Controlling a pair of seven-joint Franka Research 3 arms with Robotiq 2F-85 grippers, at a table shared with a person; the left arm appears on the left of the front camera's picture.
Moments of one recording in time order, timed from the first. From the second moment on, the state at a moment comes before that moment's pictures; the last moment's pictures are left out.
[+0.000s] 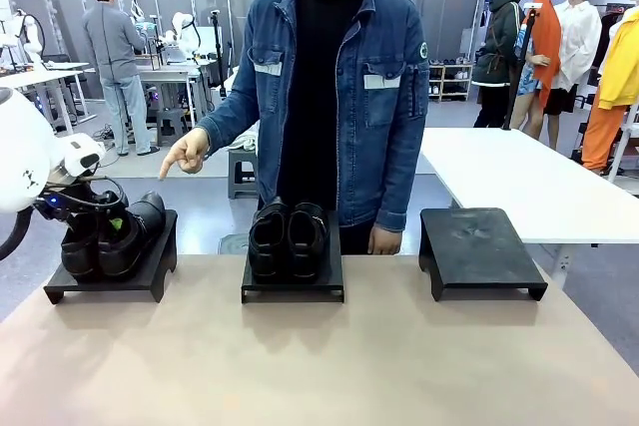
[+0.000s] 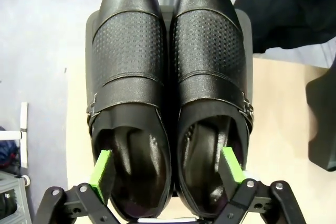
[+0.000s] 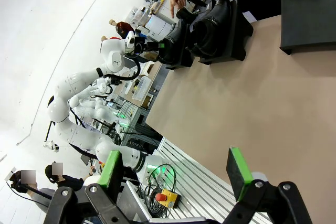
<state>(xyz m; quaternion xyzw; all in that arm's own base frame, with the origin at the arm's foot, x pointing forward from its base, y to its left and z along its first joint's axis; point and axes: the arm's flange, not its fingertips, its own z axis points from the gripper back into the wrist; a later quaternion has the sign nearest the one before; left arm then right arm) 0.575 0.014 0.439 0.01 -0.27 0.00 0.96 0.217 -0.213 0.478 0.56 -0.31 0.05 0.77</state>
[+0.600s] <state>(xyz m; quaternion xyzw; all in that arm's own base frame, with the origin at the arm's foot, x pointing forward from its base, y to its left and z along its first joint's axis) 0.572 0.014 0.439 0.01 -0.26 0.00 0.96 0.217 -0.213 0.478 0.56 -0.31 0.05 0.77</state>
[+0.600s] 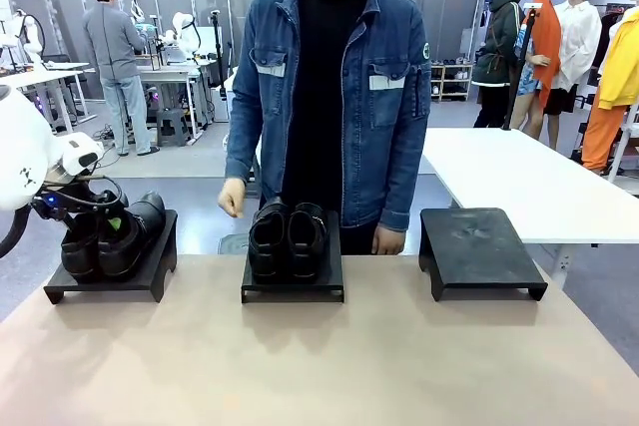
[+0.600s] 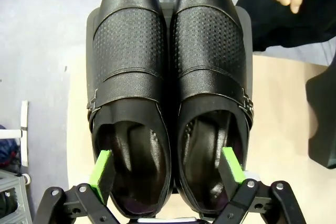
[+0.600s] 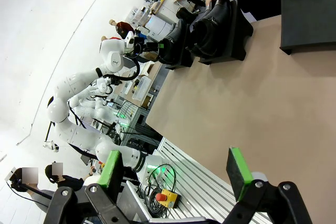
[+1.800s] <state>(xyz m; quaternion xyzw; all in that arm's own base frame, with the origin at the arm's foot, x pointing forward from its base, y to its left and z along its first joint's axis) 0.507 0.047 0.537 -0.12 -0.19 -0.05 0.97 0.217 -0.213 0.478 0.56 -0.31 0.05 0.77</state>
